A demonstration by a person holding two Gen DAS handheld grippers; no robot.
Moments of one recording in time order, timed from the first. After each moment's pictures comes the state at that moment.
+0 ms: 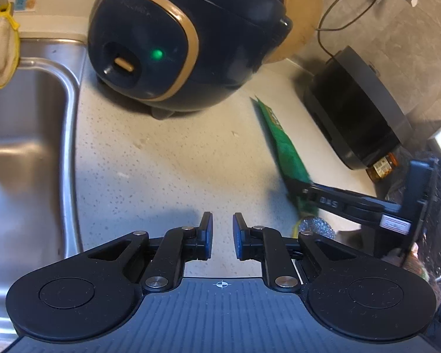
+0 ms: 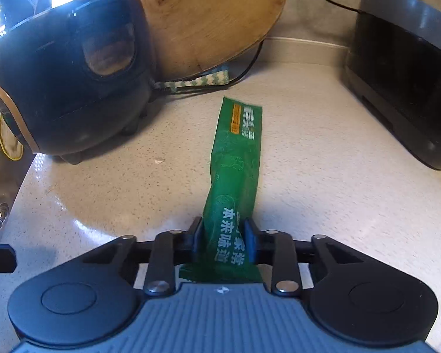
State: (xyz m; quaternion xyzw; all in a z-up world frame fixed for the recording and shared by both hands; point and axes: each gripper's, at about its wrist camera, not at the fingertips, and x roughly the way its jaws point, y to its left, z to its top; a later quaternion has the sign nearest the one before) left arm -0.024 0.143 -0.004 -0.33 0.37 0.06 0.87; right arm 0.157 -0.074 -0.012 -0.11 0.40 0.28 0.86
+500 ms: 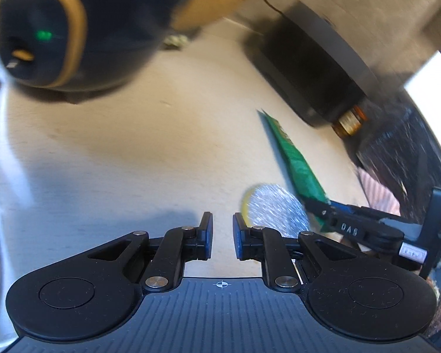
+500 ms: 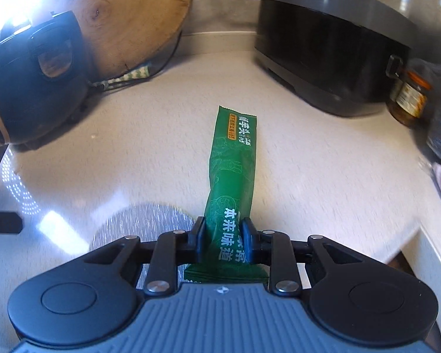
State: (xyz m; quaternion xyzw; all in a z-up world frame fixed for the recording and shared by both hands) left arm 0.006 0.084 -0.011 -0.28 0.40 -0.04 0.87; right arm 0.107 -0.166 -0.003 -0.09 0.41 0.19 0.89
